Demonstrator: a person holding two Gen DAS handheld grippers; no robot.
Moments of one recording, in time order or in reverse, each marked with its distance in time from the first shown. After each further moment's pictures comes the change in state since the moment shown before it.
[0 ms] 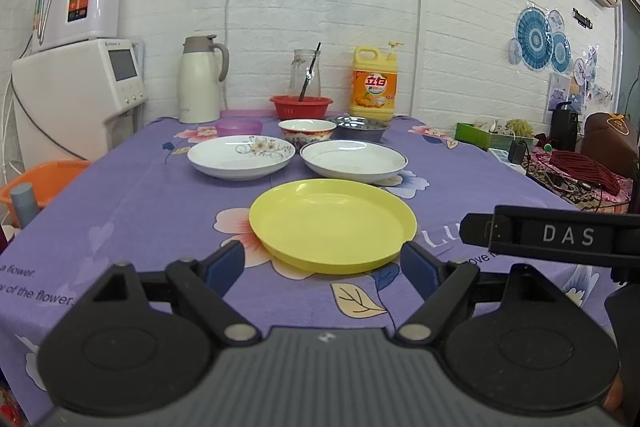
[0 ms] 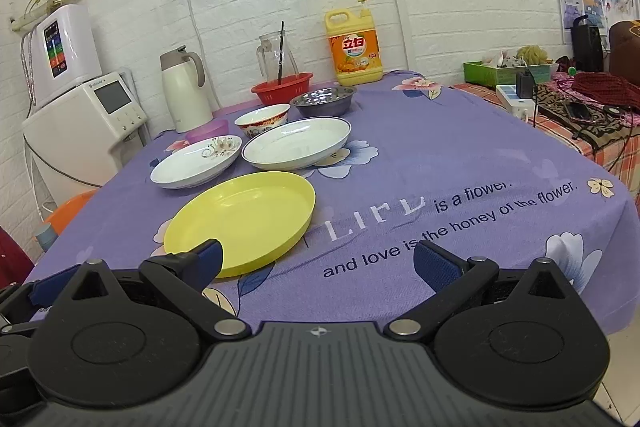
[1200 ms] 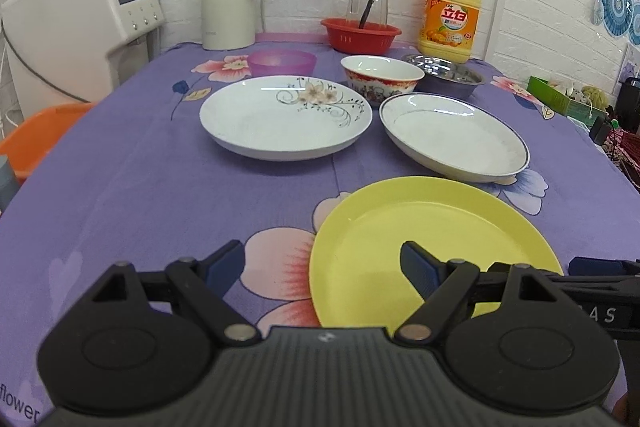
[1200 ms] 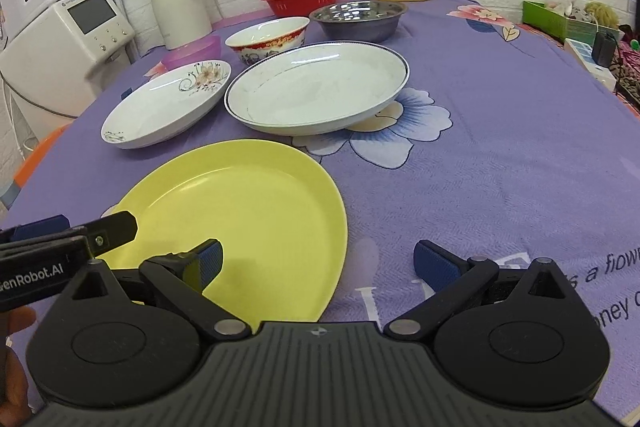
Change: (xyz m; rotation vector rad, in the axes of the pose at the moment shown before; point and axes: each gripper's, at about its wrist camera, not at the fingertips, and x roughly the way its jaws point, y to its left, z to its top) left arm 0.173 0.064 0.054 -0.078 0.271 0.103; right arm 0.162 0.015 0.041 -0.086 0.296 0.043
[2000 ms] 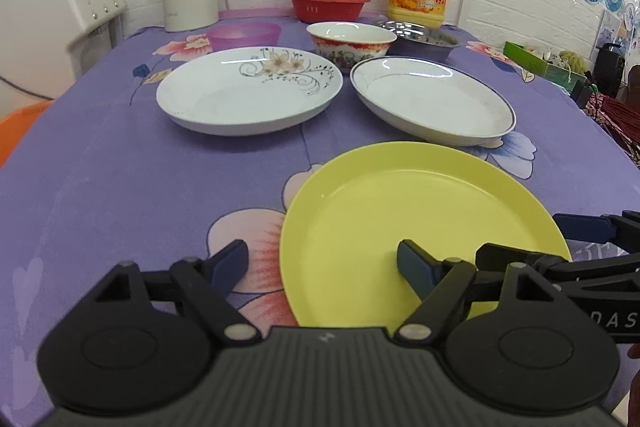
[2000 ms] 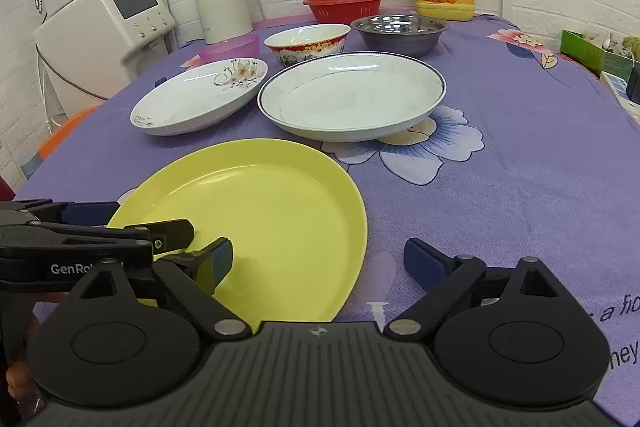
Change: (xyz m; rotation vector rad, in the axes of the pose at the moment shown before) left arm 0.020 -0.004 -0.006 0.067 0.065 -0.086; right arm 0.003 0.004 -0.001 -0.126 -0.035 0.088
